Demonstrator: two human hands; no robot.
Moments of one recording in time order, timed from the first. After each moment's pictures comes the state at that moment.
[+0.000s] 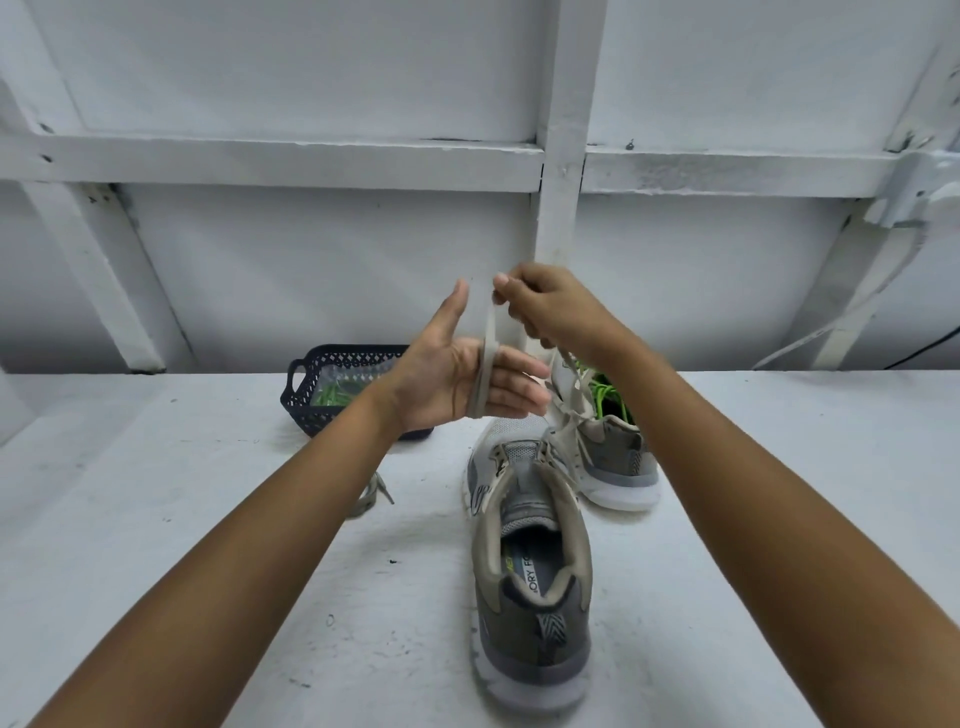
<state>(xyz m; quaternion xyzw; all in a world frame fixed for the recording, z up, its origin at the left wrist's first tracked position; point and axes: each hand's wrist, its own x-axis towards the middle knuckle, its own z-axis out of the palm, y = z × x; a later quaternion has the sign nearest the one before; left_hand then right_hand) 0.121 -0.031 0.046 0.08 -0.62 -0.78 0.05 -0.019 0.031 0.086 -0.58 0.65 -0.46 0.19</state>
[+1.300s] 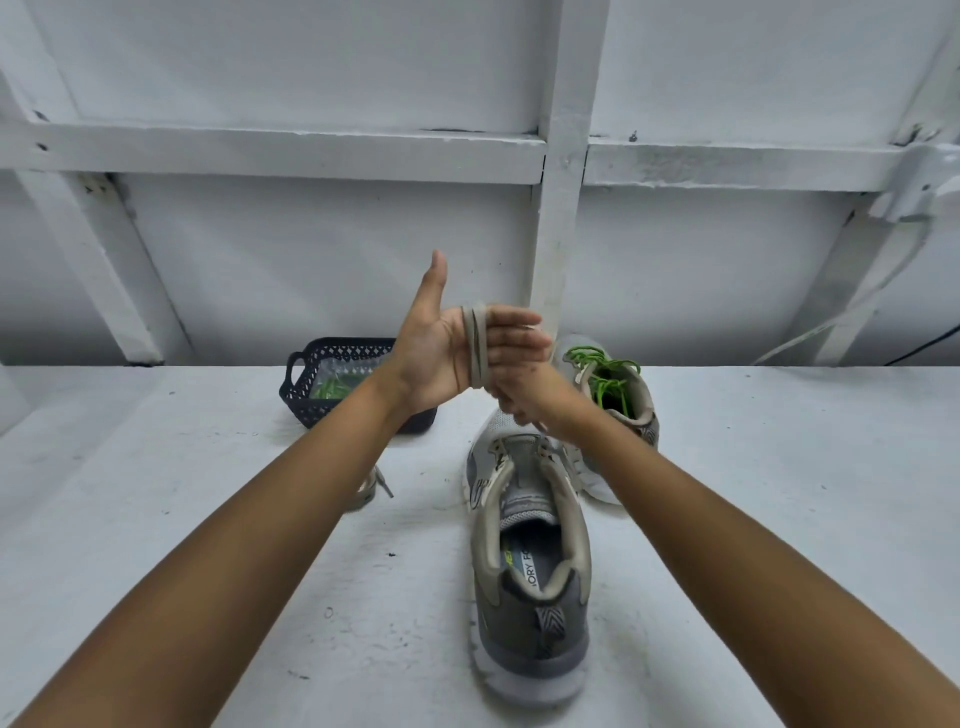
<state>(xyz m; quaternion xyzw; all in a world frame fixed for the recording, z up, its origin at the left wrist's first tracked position) 0.112 -0.036 0.046 0.05 -0.57 -0.80 0.18 -0.008 0.037 0.012 -0.54 0.63 -0.44 0.33</state>
